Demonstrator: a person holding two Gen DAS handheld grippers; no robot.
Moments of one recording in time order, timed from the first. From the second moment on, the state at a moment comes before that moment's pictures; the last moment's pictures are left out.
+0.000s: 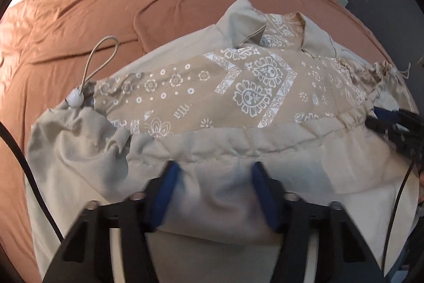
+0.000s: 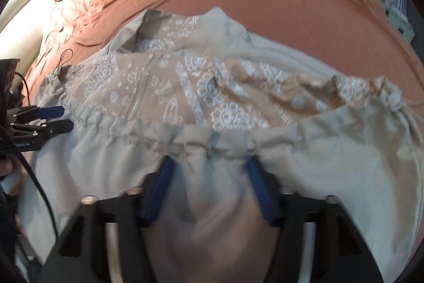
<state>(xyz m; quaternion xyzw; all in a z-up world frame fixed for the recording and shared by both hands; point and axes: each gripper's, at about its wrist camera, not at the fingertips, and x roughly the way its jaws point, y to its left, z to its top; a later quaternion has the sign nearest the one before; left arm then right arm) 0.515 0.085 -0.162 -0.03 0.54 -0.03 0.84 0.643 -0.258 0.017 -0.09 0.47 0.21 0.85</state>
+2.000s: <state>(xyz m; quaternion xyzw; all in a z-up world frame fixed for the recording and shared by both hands) 0.394 0.126 -0.057 -0.17 0.38 0.02 0.91 0.561 -0.291 0.062 0.03 0.41 0.20 0.89</state>
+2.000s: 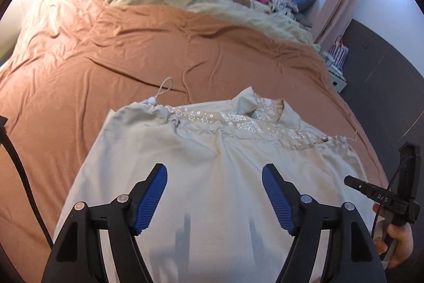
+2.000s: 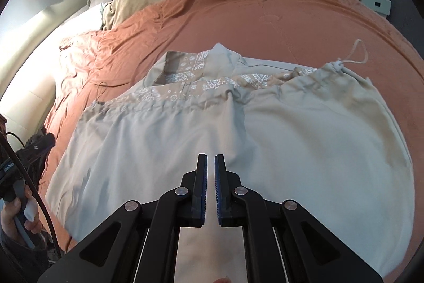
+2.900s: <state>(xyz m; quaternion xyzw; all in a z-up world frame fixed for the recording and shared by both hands) 0.200 0.124 -0.001 -0.19 0.28 0.04 0.94 0.372 -0.320 0.109 0.02 0.32 0.25 0.91</state>
